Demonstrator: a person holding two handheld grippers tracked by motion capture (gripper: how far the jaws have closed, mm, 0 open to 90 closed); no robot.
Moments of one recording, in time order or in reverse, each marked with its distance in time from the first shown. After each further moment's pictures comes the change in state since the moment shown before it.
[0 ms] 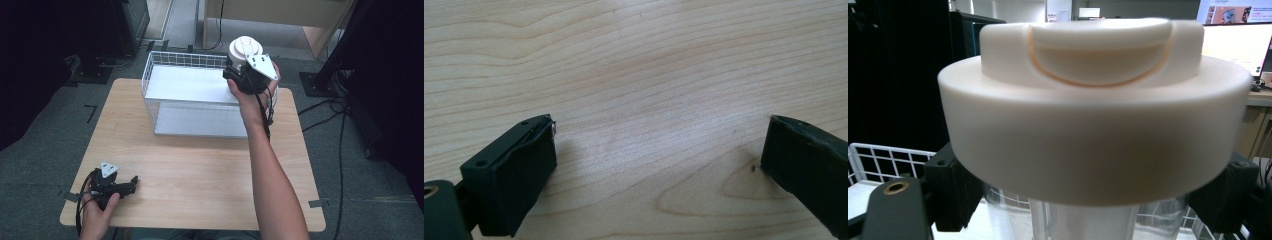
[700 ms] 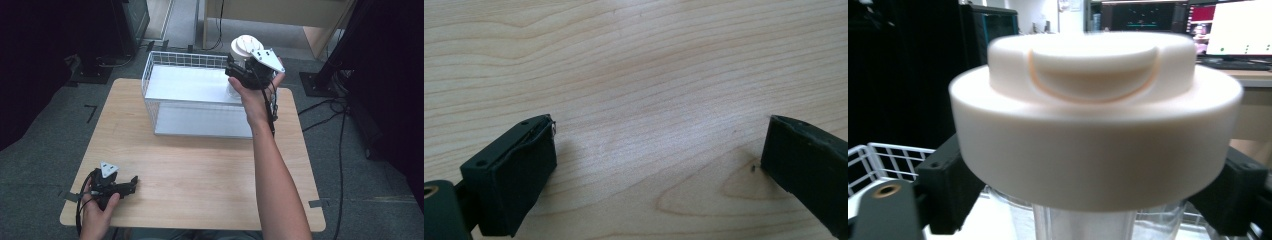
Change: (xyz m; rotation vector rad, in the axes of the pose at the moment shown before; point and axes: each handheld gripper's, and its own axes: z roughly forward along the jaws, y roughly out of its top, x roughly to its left) left arm 0.000 0.000 0.000 0.001 0.000 0.000; right arm -0.011 0.009 0.005 0.055 0.065 0.047
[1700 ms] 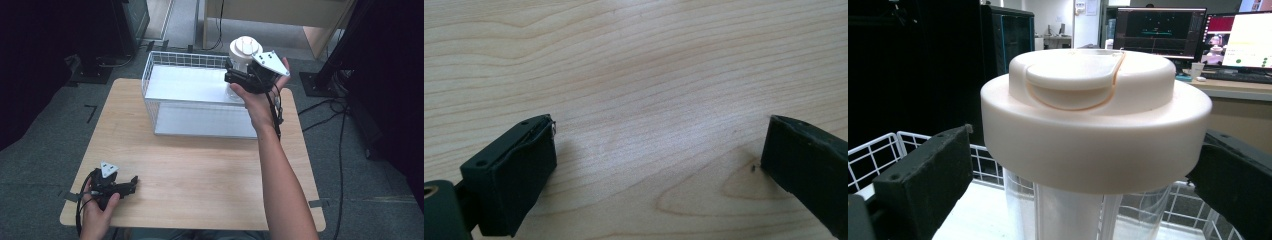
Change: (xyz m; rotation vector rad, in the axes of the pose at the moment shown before) left arm 0.000 0.000 0.000 0.000 0.000 0.000; right arm 0.000 0.004 -0.018 -0.007 0.054 -0.048
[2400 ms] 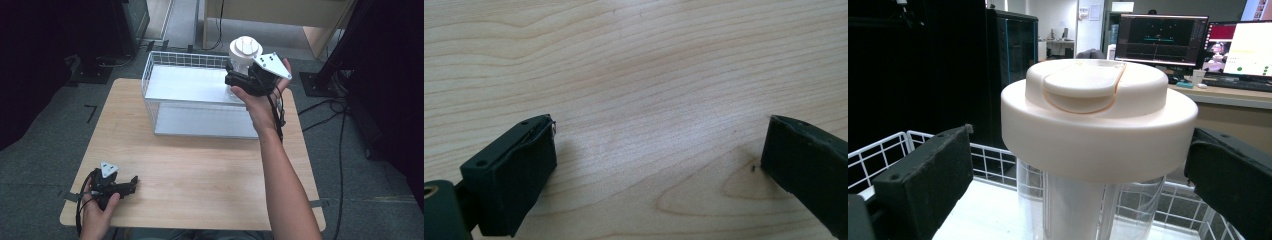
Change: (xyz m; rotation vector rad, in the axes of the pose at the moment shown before) left arm 0.000 0.000 0.000 0.000 0.000 0.000; right arm 0.002 0.003 -0.011 -0.015 0.010 -0.018
